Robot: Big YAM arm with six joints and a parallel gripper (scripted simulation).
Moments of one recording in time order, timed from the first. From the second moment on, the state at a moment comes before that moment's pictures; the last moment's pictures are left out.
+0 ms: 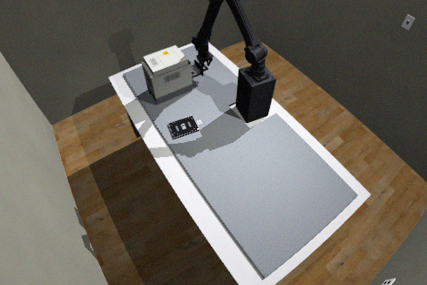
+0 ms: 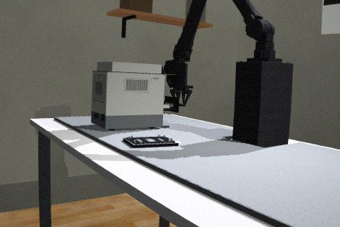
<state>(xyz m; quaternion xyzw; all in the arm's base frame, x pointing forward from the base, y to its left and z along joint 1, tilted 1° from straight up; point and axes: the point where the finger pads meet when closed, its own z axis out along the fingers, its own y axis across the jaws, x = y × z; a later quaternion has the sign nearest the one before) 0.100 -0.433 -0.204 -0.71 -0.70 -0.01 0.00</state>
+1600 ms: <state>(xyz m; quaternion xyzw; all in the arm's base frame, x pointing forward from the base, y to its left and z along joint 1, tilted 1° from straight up) 0.101 -0.438 -0.150 -0.71 -0.70 -0.01 -0.01</state>
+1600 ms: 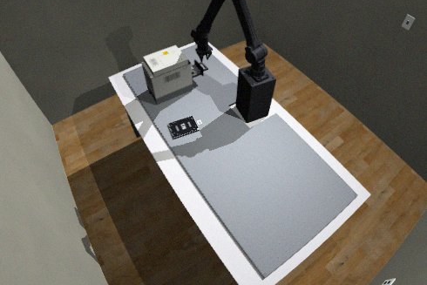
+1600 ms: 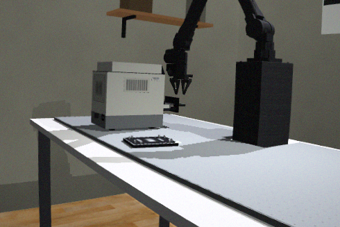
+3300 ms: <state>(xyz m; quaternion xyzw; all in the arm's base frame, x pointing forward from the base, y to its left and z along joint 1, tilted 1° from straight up) 0.037 -0.444 -0.152 -0.68 -0.63 -0.26 -0.28</state>
